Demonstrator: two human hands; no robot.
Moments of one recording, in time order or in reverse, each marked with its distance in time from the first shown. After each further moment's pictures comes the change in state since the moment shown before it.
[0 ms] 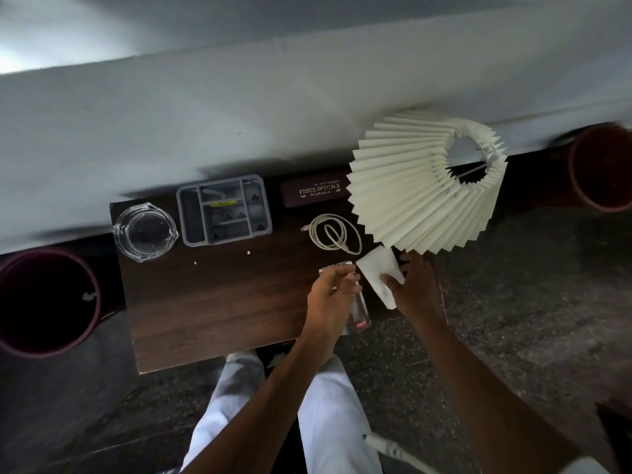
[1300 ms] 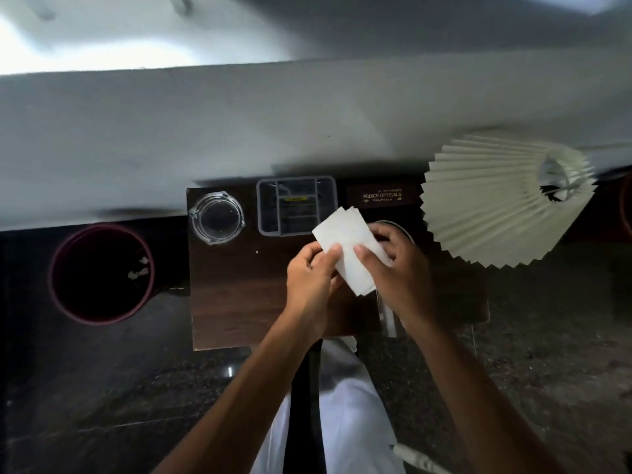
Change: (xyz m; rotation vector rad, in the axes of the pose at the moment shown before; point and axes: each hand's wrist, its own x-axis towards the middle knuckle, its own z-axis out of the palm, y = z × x) left_hand -0.018 0.053 -0.109 -0.449 0.118 0.046; right_hand -0.091 -0.170 0.006 0.354 -0.064 -0.272
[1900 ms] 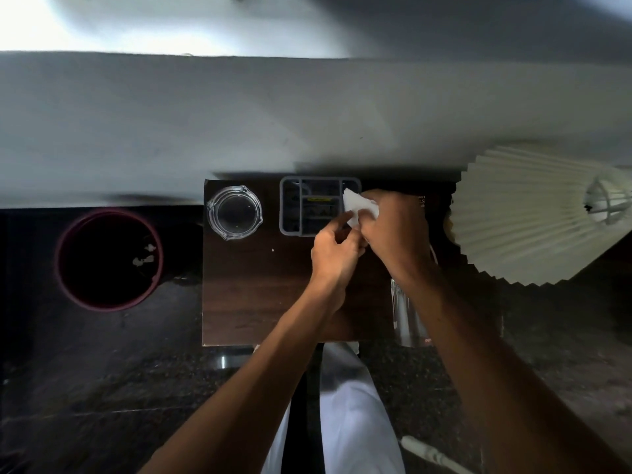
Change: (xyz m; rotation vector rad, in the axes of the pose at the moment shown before) left_hand 0.041 0.020 0.011 0.205 -0.007 0.100; right_hand 0.067 -0.045 0.042 -0.554 0.056 -0.322
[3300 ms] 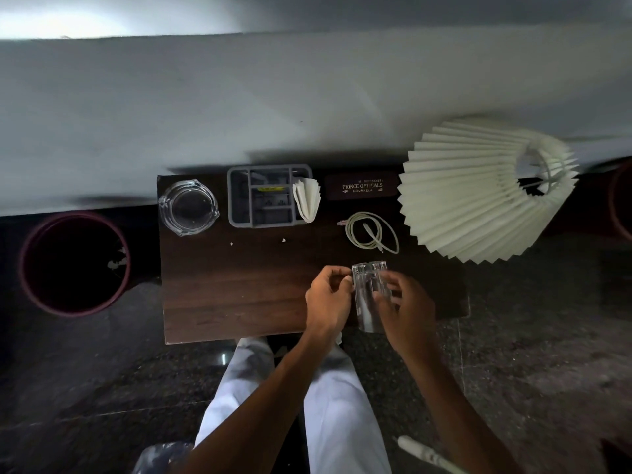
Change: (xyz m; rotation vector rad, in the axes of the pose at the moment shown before) left_hand -0.030 -0.108 0.036 0.281 0.054 -0.034; right_hand -0.135 0.133 0.007 0.342 -0.090 0.306
